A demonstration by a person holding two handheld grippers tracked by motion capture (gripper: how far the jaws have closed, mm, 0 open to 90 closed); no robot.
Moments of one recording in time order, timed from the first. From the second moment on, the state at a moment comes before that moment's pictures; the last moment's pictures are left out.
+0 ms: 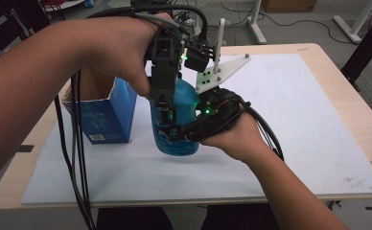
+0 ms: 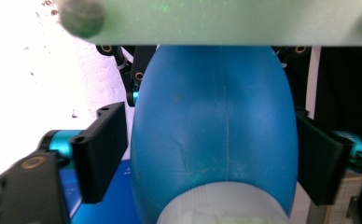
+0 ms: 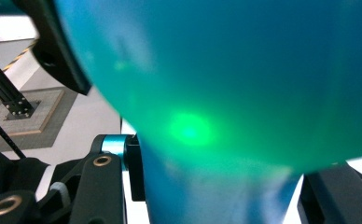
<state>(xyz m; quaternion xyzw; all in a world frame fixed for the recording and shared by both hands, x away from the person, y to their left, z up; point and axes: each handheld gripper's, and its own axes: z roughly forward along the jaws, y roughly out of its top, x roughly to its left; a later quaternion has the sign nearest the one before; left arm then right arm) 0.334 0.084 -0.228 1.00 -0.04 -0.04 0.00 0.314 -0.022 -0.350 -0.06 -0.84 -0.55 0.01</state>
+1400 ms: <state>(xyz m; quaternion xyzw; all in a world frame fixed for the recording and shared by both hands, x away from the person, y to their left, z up) 0.330 0.083 -0.231 1.00 -0.03 -0.05 -0.01 0.315 -0.022 -0.352 -0.06 -0.84 -0.55 0.03</state>
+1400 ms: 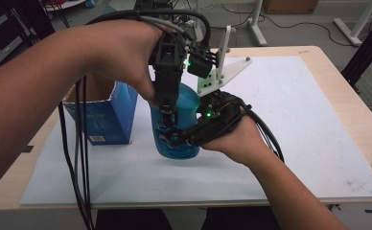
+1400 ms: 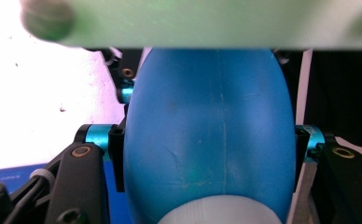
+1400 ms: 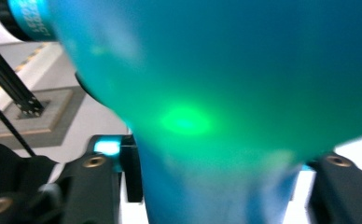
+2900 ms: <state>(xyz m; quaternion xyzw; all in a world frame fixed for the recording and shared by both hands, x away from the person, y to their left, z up) 0.360 0.113 -0.164 0.99 0.15 -0.05 0.03 0.351 -0.121 -0.284 -0.05 -0.95 -0.29 -0.04</state>
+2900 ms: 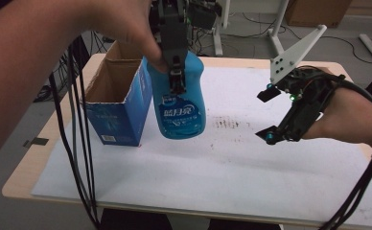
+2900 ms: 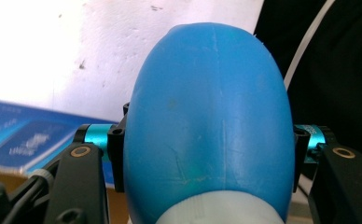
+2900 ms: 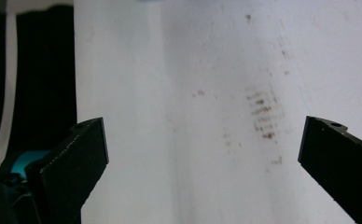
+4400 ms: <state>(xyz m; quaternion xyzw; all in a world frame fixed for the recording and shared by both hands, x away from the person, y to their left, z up) 0.424 0.272 -0.146 0.76 0.65 0.00 0.01 0.357 -0.129 -0.287 -0.05 -0.97 -0.24 -0.04</state>
